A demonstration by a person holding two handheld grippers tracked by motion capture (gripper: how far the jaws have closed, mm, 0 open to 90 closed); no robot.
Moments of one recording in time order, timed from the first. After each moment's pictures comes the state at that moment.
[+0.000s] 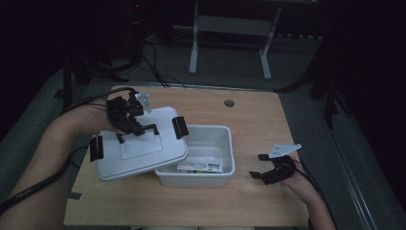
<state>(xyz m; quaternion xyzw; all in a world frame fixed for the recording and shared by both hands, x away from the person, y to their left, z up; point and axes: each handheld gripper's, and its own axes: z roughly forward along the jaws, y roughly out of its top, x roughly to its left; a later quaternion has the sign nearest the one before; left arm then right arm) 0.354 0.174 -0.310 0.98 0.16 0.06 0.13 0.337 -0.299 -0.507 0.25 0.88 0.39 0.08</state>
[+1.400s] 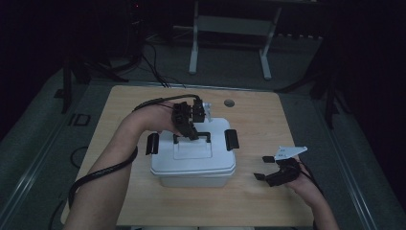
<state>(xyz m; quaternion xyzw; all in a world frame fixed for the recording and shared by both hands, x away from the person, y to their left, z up) 0.380 0.035 -0.337 0.99 0.03 0.03 0.14 0.332 -0.314 -0.510 0.26 0.88 0.39 0.08</state>
